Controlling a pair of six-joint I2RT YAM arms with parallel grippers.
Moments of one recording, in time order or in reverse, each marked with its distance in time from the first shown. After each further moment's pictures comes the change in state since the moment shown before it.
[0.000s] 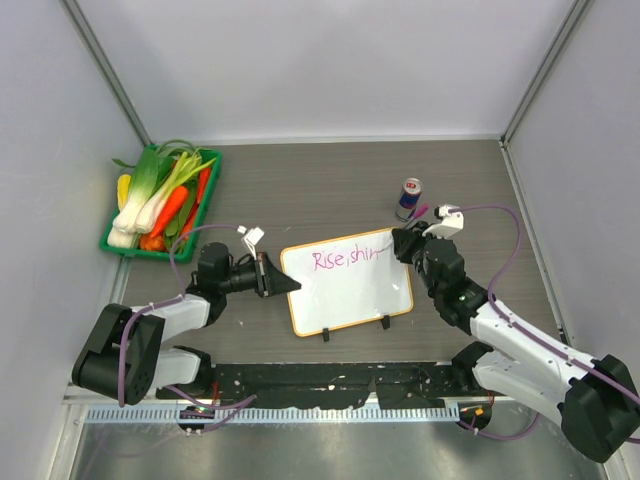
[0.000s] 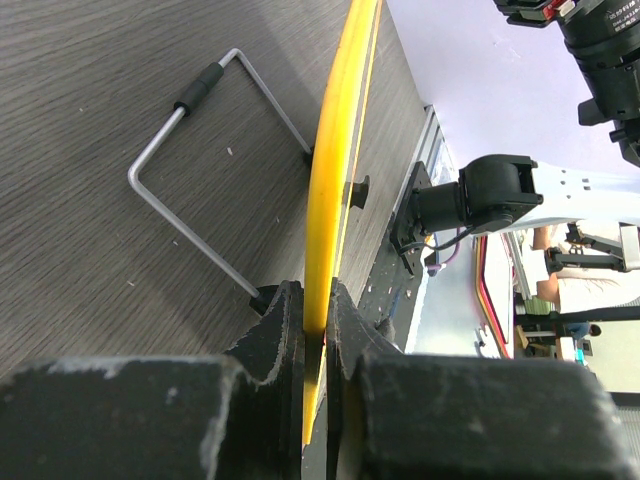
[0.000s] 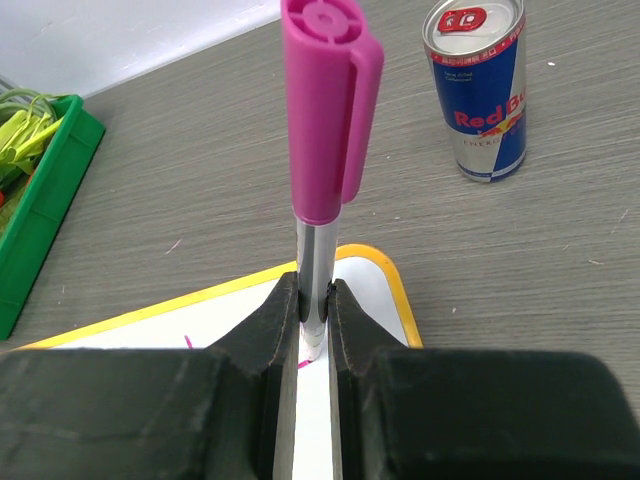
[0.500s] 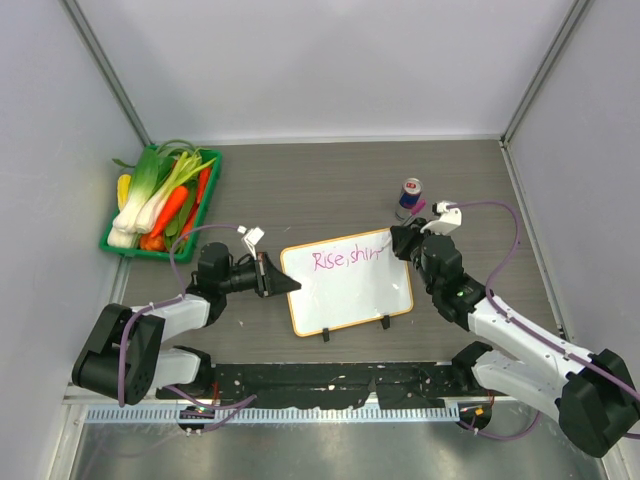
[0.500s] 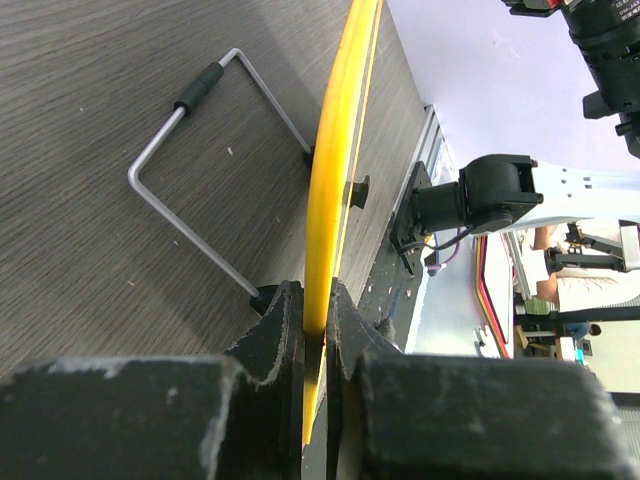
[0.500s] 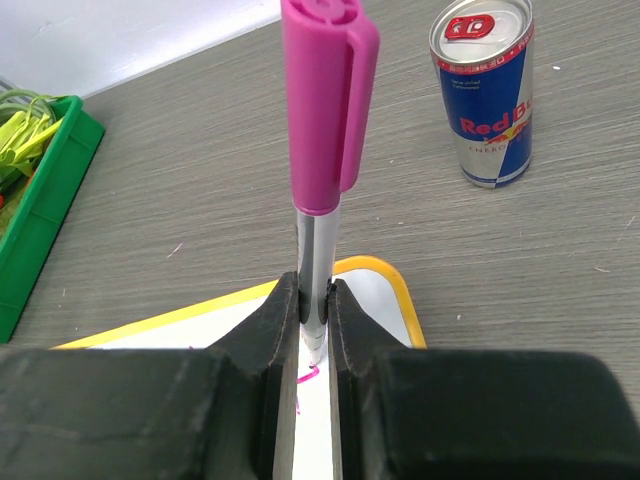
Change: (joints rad) left arm 0.000 0.000 0.000 0.000 0.000 0.000; right arm -0.004 0.039 0.032 0.000 -0.005 0.000
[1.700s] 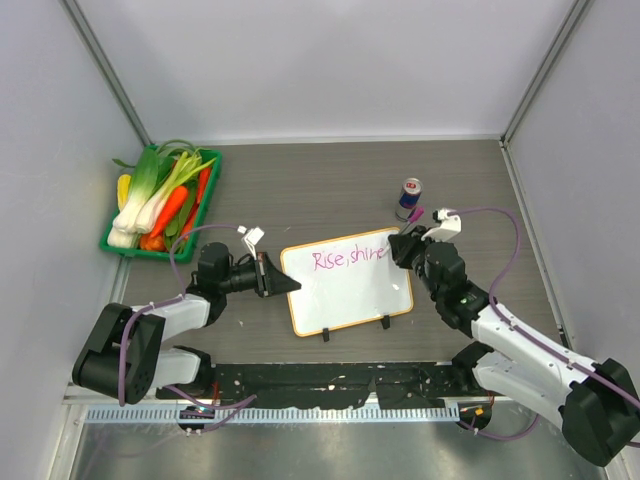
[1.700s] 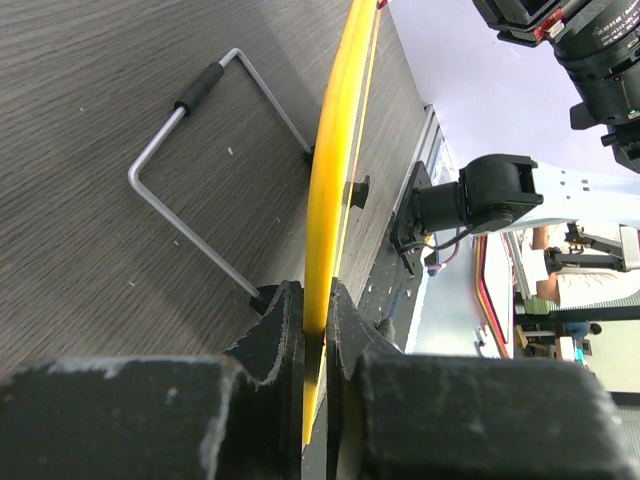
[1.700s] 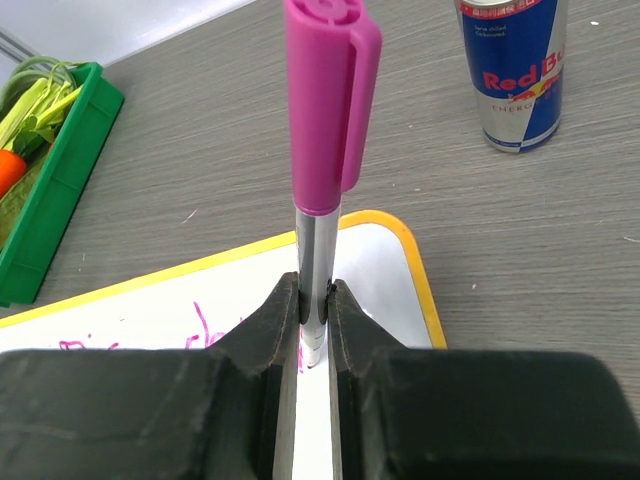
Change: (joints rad) left arm 0.000 0.004 0.000 0.003 0.002 0.000; right arm -0.004 -0.055 -0.056 -0.014 -0.077 0.029
